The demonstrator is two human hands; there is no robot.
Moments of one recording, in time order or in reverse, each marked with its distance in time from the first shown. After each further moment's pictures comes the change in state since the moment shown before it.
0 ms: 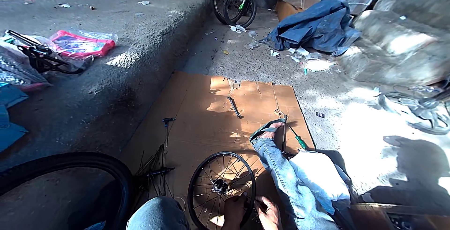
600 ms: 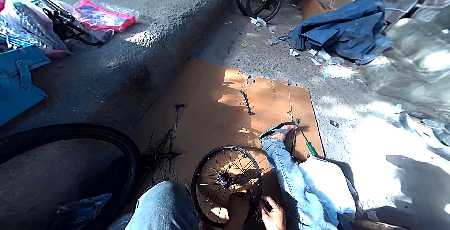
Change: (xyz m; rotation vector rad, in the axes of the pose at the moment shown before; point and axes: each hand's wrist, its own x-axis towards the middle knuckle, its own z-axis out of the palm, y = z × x) left_hand 0.008 -0.007 0.003 0.057 -0.003 -0.044; right_hand -0.002 -0.002 0.000 -0.161 0.063 -0.154
